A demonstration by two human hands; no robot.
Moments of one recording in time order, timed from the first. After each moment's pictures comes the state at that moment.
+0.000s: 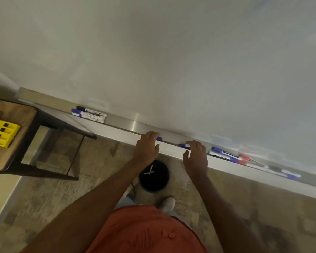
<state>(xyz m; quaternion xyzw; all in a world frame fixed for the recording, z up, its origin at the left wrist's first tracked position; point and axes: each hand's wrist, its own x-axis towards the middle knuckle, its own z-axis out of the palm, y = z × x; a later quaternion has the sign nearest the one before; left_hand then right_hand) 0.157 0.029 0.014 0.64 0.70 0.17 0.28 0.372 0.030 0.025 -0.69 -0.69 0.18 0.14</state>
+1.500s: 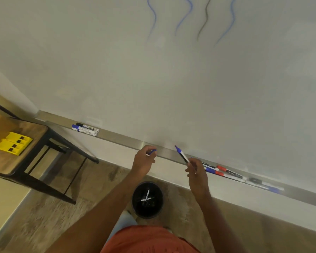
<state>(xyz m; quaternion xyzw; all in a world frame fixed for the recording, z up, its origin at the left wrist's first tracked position) 0.271 -0.002 0.095 0.40 0.72 0.39 0.41 0.492 -0.013 0.083 -0.62 -0.53 0.46 0.35</state>
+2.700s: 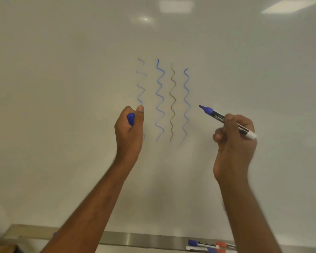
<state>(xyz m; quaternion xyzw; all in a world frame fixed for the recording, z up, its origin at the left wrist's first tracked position) 0.250 0.047 0.502 0.54 0.37 0.73 0.18 0.461 0.001 0.501 -0.26 -0.36 0.30 0.84</state>
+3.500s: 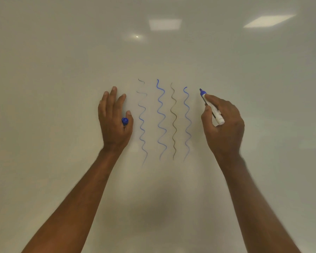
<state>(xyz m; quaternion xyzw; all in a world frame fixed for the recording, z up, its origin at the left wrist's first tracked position) 0.174 0.150 0.534 0.64 0.40 0.59 -0.29 0.457 0.065 0.545 -0.39 -0.56 -0.17 0.71</state>
